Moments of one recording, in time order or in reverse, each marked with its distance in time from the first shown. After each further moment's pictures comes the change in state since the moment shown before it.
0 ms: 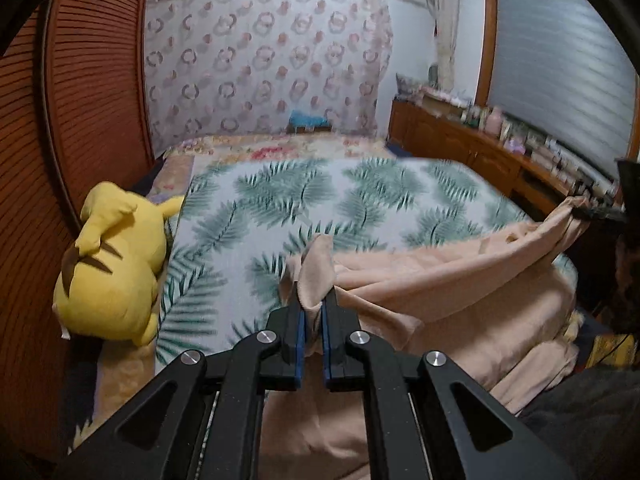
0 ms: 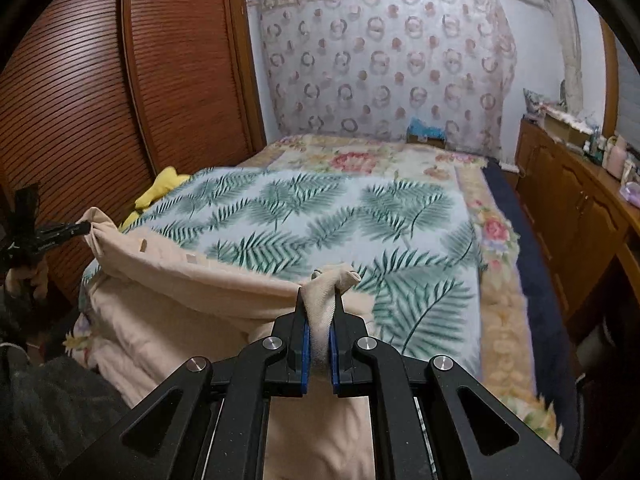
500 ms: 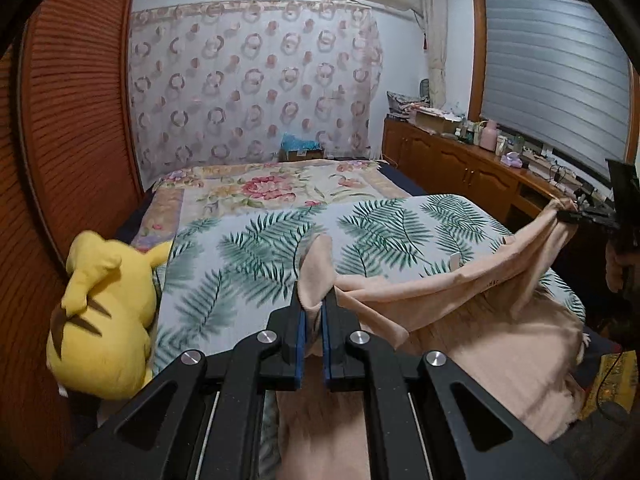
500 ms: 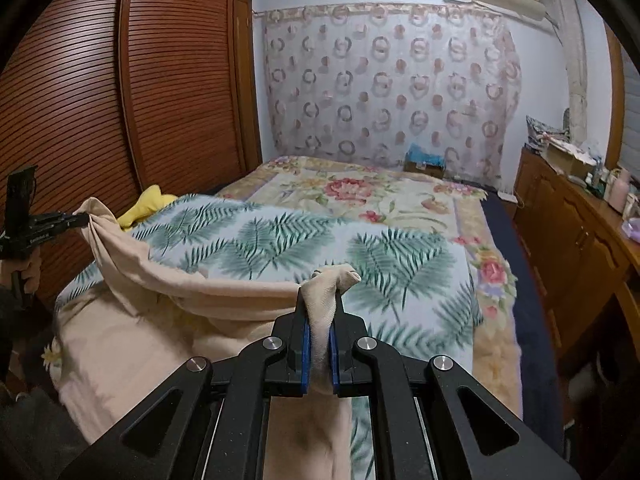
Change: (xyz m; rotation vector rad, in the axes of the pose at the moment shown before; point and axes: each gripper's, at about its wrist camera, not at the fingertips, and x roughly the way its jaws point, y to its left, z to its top) left arm 0.018 0.001 0.068 0.029 -0.095 -0.029; right arm 0.057 -0.018 0.034 -0.059 -0.080 -0.038
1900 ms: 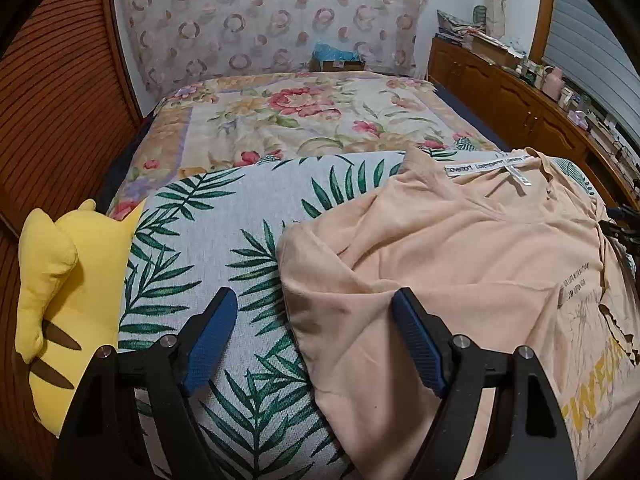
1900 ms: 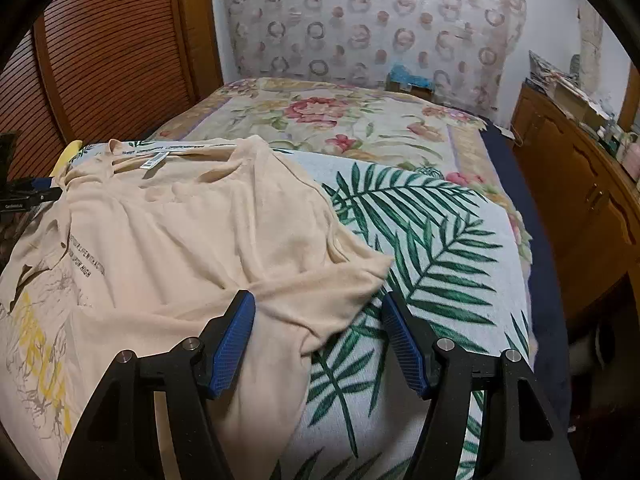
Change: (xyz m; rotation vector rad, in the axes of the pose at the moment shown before) left arm 0.238 0.076 0.048 -0.034 0.344 0.088; right arm 0.227 -0.071 0.045 0.029 0.302 -0.056
